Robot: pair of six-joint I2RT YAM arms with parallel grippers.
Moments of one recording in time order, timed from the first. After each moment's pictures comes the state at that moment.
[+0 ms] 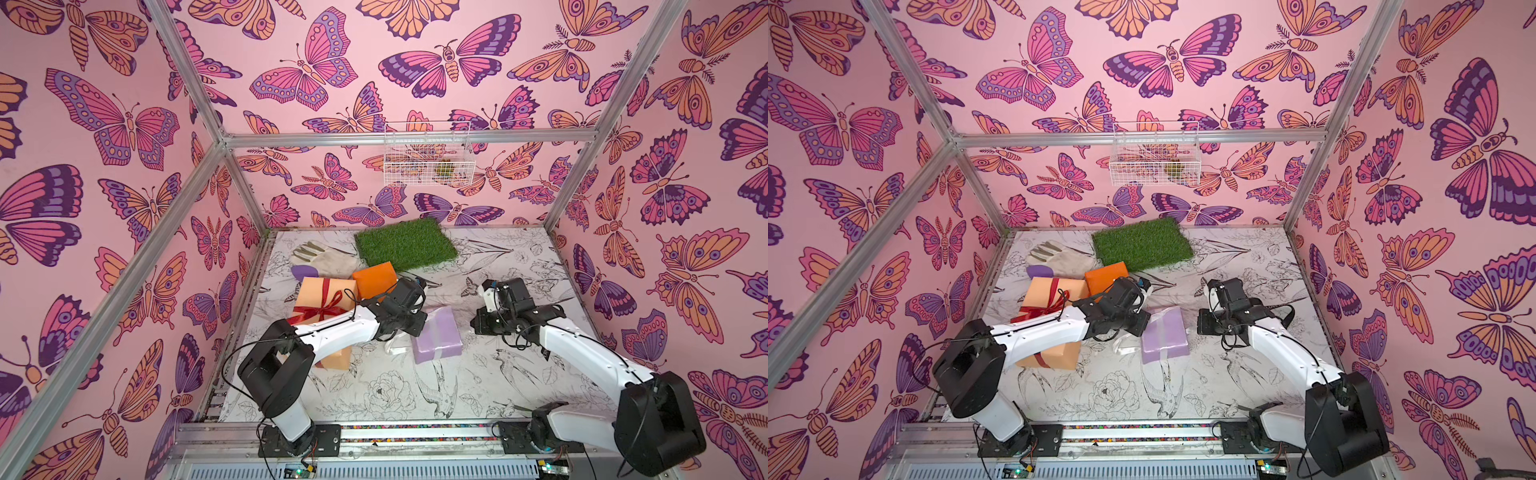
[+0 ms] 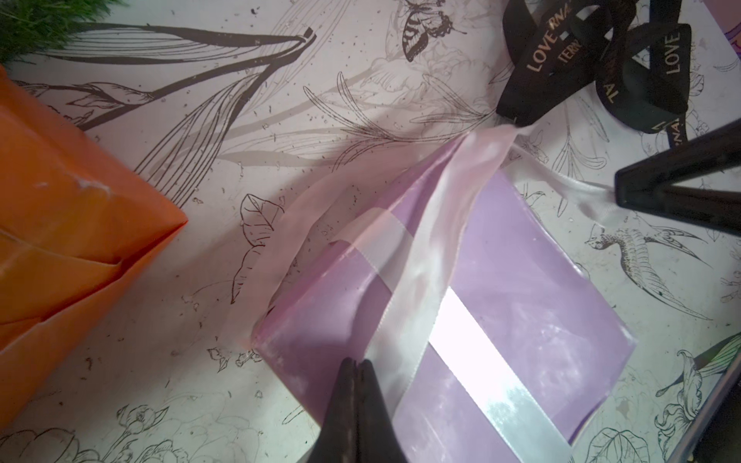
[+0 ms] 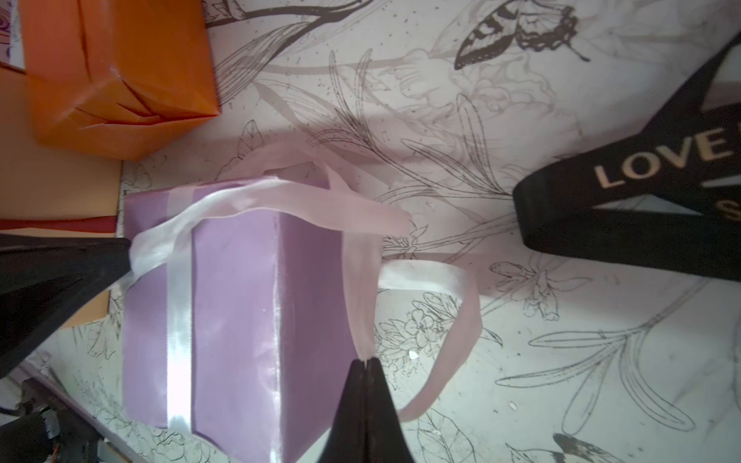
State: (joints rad) left arm -0.80 1.66 1.07 -0.31 0.06 -0.29; right arm 0.32 1.25 0.74 -0.52 -0.24 0.37
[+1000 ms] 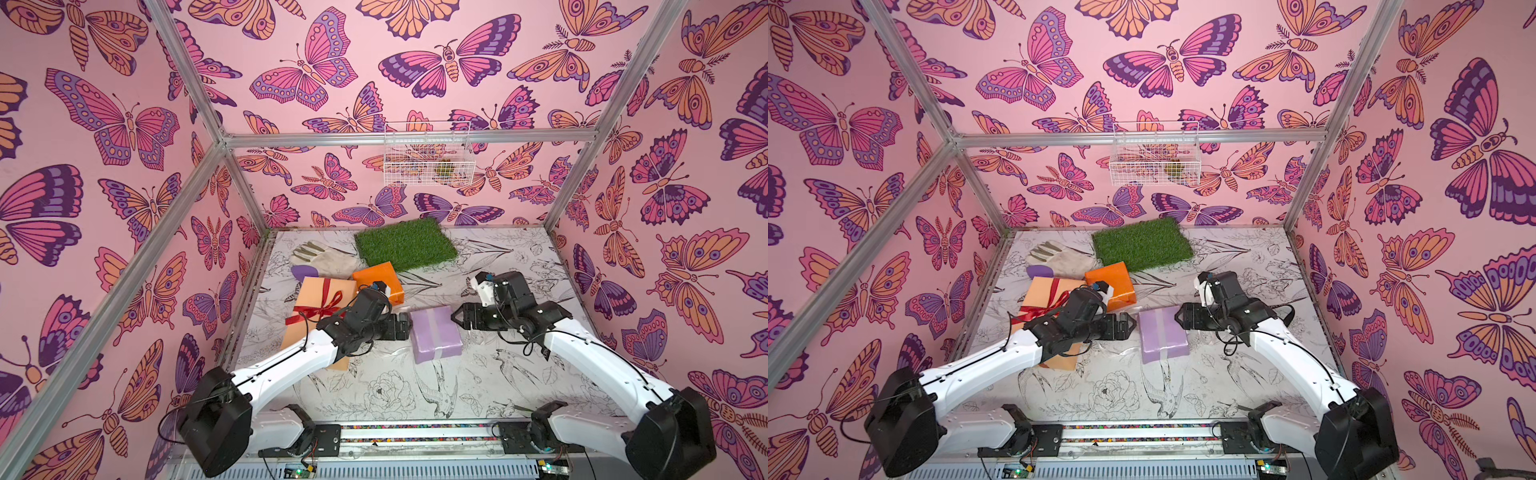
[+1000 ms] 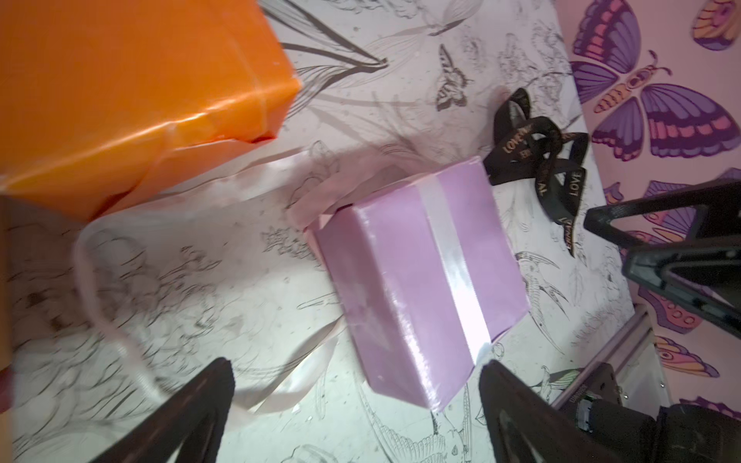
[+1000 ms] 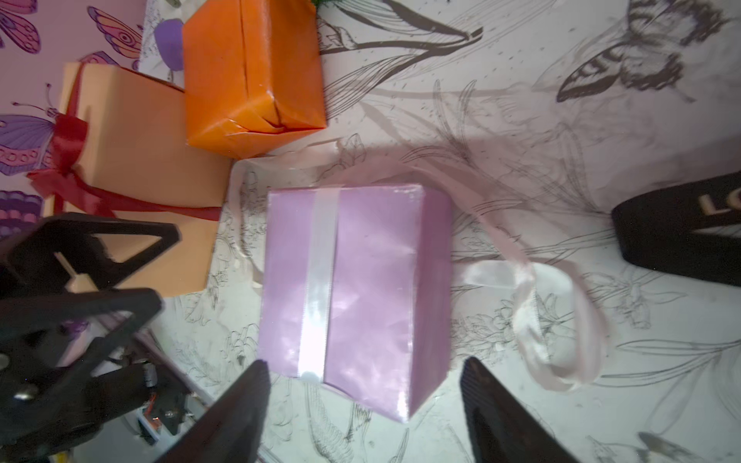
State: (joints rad) left arm -0.73 1.31 0.81 -0.28 0.13 -0.66; right arm 0.45 1.19 0.89 -0.60 -0.31 0.45
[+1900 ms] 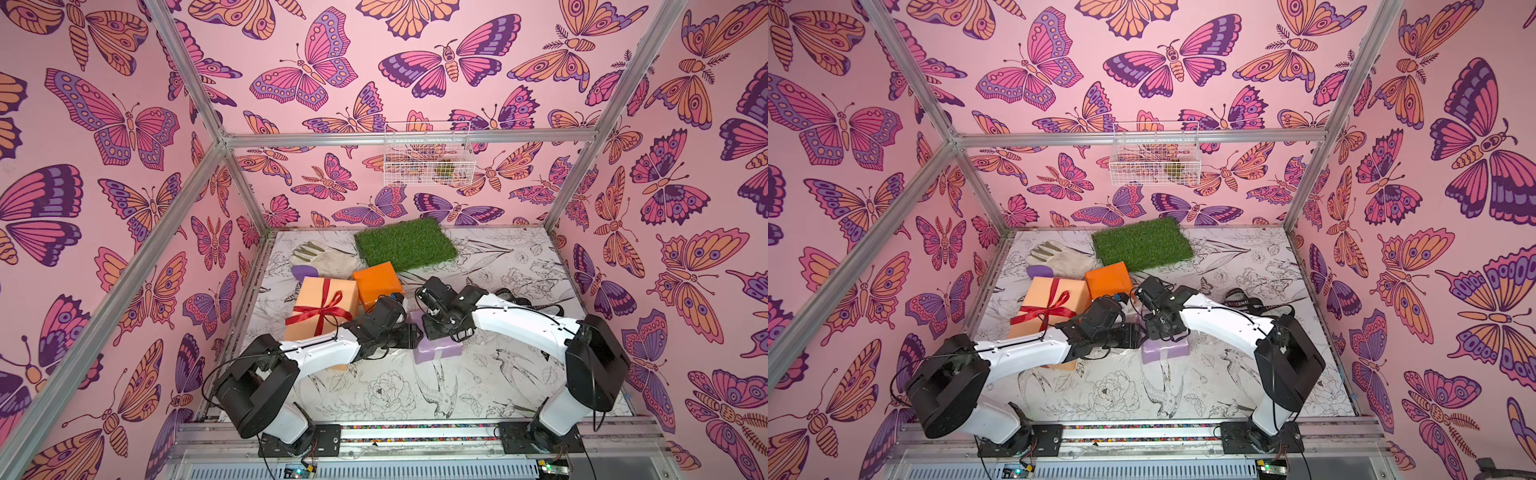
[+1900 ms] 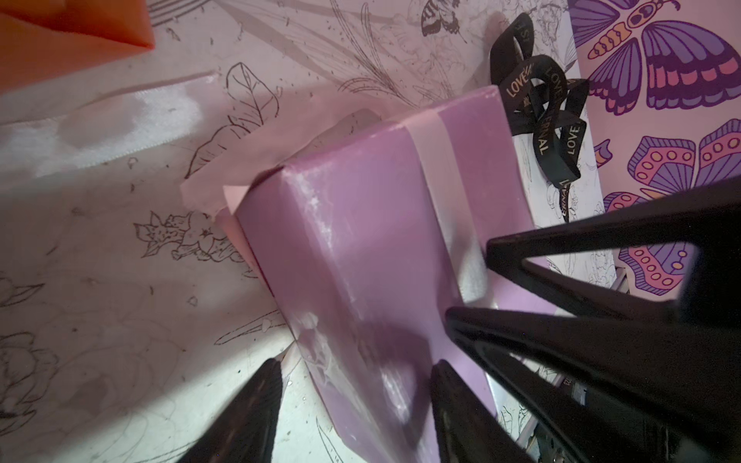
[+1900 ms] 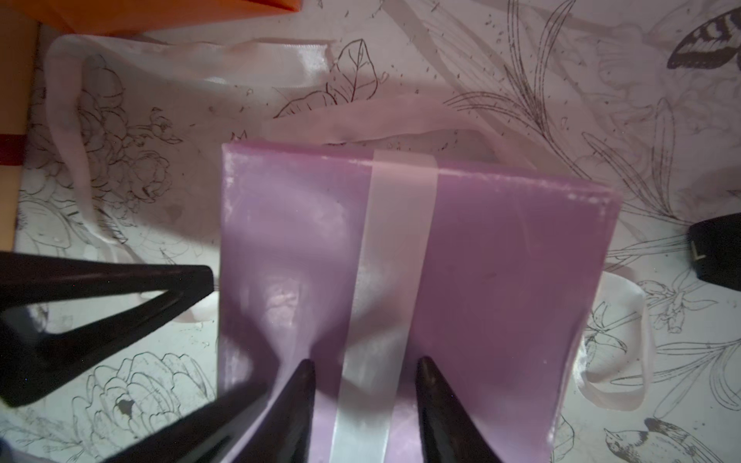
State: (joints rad) left arm -0.77 1.52 0.75 -0.03 0.22 -0.68; right arm 0.82 1.67 1.23 -0.81 0.10 0.55
